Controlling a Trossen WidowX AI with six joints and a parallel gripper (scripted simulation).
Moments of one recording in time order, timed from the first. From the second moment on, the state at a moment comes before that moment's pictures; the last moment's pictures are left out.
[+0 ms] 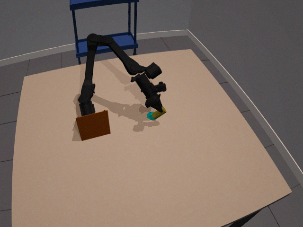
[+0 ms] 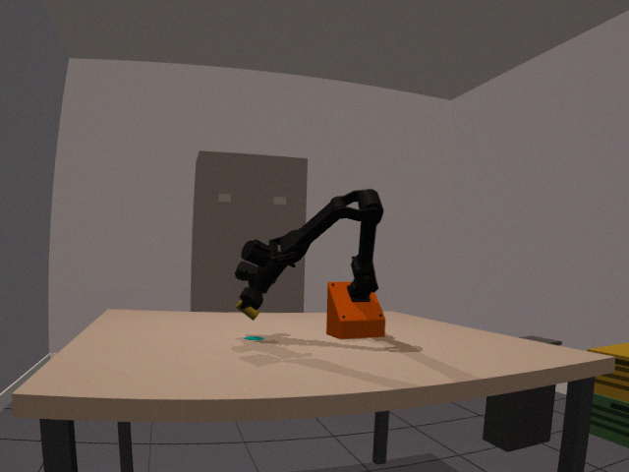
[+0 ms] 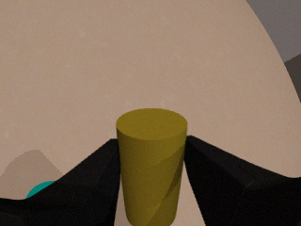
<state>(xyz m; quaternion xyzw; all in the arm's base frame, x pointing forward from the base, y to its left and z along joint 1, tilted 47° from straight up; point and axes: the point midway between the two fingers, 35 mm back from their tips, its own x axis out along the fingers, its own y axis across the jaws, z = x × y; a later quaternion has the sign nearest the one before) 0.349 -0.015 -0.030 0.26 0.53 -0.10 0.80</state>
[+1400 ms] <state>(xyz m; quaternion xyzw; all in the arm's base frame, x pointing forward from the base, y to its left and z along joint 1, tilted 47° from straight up) 0.348 -0.012 -0.017 0.27 0.41 -0.15 0.85</state>
